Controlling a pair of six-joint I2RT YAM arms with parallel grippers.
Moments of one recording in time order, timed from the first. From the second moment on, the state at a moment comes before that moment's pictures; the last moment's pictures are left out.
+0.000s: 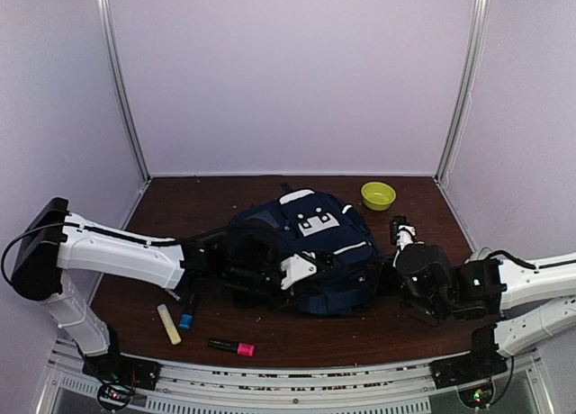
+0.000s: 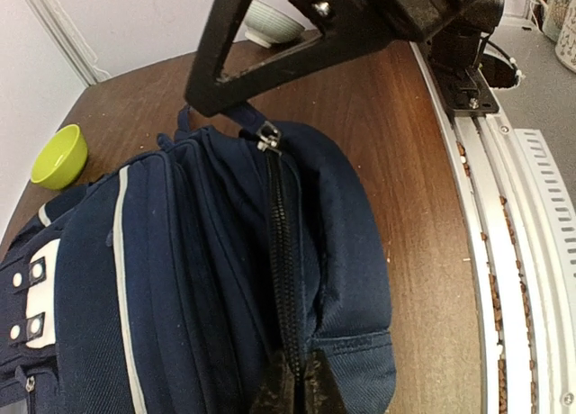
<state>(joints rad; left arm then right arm) -1.16 1.64 1.00 0.08 0.20 0.34 1.22 1.03 0.61 -0.17 0.65 0.89</state>
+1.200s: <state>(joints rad) -1.00 0.87 0.65 -0.16 0.15 0.12 1.07 1.09 0.60 0.00 0.61 0.82</state>
